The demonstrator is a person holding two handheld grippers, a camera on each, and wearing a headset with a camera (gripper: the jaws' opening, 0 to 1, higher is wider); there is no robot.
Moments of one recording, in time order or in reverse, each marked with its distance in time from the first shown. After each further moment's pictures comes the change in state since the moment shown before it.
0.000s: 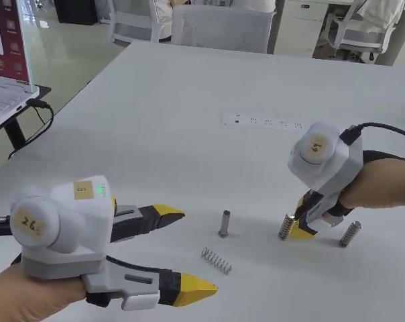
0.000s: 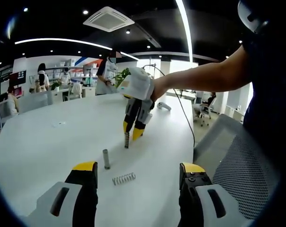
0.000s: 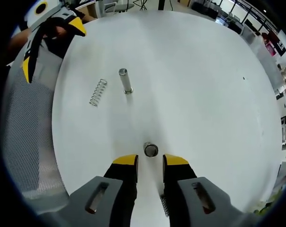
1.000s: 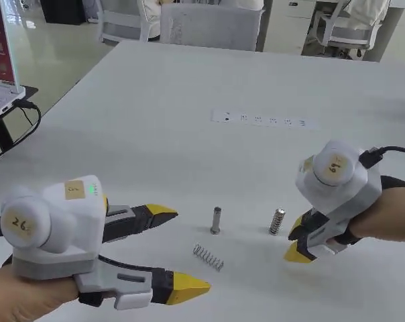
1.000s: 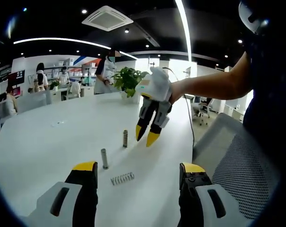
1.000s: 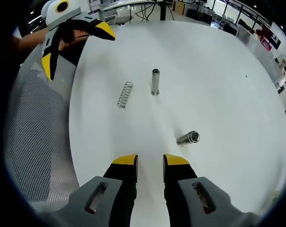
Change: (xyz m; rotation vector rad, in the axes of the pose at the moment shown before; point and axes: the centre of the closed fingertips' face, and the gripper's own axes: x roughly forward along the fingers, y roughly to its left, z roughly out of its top) left arm 0.002 -0.001 -0.002 0.003 0.009 -0.013; right arm -0.004 0.058 0.000 0.060 -0.129 0.044
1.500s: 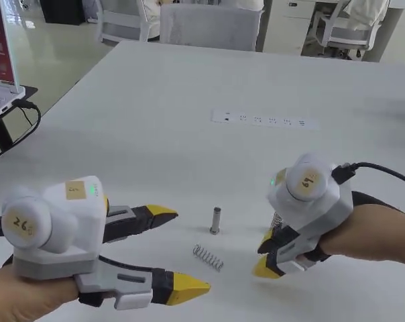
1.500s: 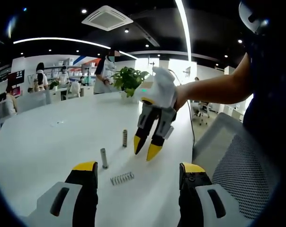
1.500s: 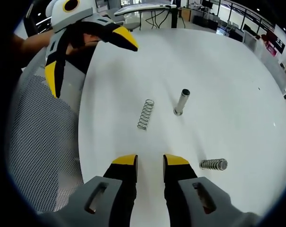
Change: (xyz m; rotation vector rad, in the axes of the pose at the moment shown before) left arm 0.000 -0.001 -0.001 0.000 0.002 -0.003; right arm 0.022 0.033 0.034 -0.026 -0.067 0.055
